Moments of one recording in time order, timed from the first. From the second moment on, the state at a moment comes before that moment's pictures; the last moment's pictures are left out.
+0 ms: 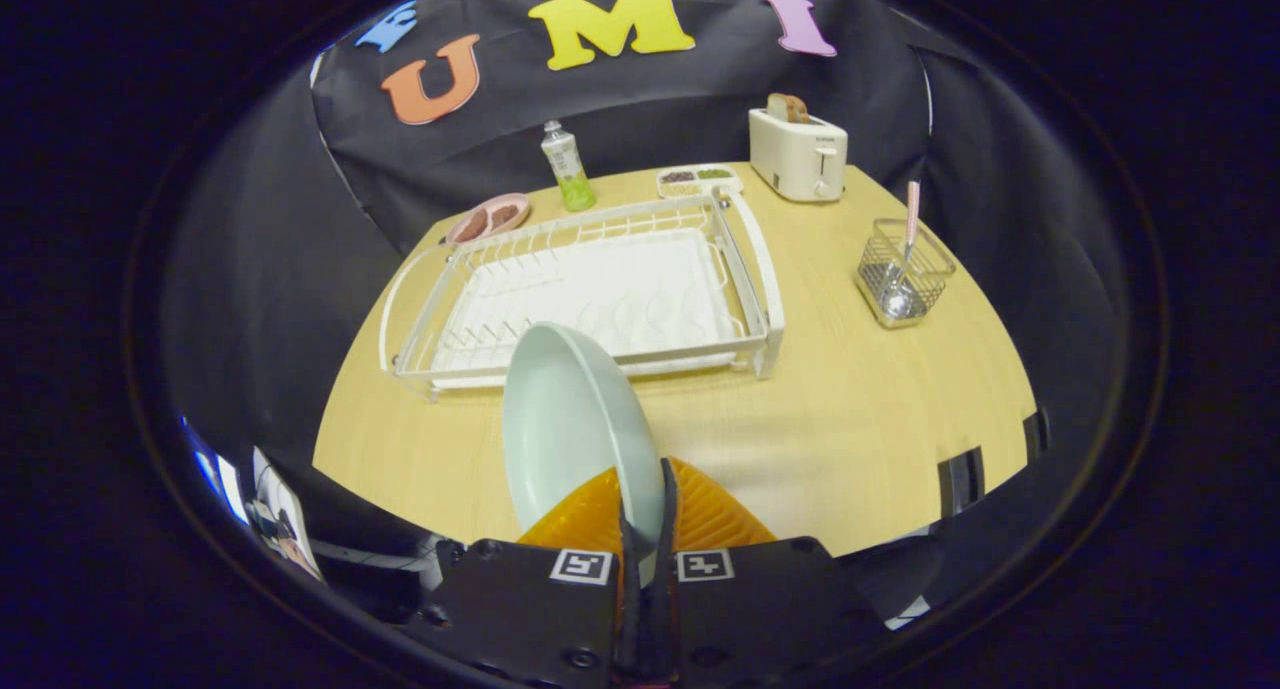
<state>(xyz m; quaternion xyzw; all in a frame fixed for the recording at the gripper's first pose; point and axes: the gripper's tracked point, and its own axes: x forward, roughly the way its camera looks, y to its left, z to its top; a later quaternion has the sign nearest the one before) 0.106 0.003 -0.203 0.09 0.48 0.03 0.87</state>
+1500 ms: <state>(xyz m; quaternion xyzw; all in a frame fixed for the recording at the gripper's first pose) 0.125 -0.129 -0.223 0.14 0.34 0.01 0.93</state>
